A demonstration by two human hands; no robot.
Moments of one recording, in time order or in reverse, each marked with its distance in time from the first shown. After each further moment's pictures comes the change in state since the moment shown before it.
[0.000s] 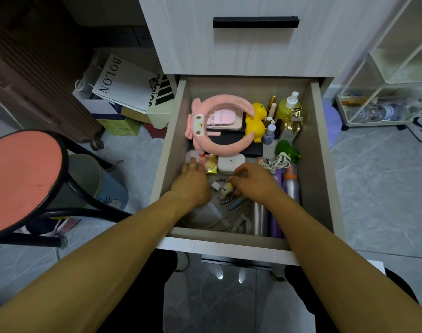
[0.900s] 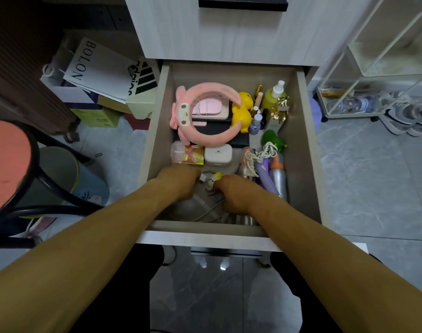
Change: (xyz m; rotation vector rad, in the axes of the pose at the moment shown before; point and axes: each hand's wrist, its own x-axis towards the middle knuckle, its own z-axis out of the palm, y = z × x) left_hand -0.006 0.001 -0.011 0.201 -0.159 0.184; right_hand -0.023 0.001 0.013 -0.899 -0.329 -0.212
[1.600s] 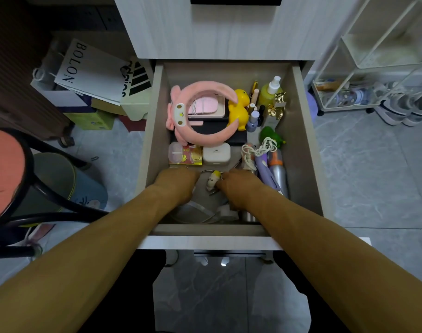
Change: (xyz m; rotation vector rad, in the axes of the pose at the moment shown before) left_hand -0.007 -0.001 0.000 0.083 0.030 0.057; right_hand 0.012 0.005 -0.004 -0.424 -0.032 -0.032
